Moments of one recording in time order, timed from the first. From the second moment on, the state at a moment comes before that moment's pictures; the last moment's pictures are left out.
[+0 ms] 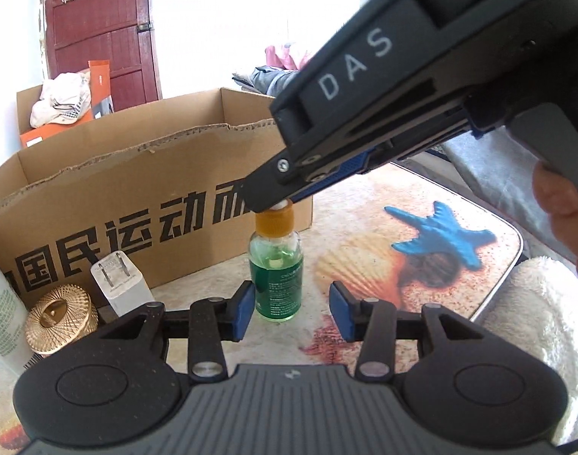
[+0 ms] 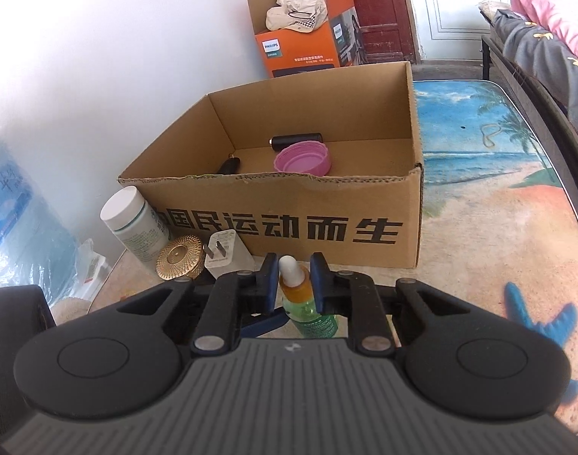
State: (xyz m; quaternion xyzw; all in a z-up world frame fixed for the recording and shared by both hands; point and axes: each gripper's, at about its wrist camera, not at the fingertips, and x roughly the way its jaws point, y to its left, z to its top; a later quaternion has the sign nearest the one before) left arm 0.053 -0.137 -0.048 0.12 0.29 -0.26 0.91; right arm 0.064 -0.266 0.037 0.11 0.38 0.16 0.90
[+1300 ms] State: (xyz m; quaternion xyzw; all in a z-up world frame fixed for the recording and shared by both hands) left arm 0.060 -0.134 0.028 0.15 0.24 -0.23 0.93; right arm 0.055 -0.254 0.105 0.06 0.32 0.20 0.92
